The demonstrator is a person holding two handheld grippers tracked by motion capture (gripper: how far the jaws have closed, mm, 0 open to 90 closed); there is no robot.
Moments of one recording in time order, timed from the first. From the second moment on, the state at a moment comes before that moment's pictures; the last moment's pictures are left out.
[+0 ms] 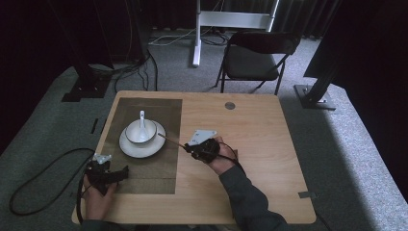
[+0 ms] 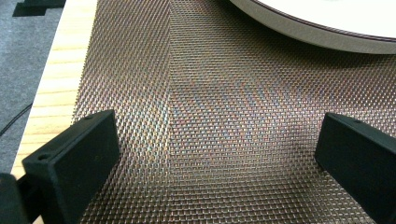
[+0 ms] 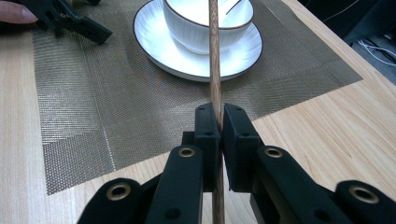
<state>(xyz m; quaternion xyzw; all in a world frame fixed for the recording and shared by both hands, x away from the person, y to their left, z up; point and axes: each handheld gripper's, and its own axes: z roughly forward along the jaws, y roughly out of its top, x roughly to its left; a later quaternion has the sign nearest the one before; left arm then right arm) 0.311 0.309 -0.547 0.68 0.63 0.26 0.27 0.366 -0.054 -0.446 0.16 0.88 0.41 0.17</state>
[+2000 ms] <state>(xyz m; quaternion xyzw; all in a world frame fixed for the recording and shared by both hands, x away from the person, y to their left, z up) 0.311 0.309 -0.547 0.68 0.63 0.26 0.27 0.386 -0.002 -0.438 0.12 0.90 0.38 0.16</state>
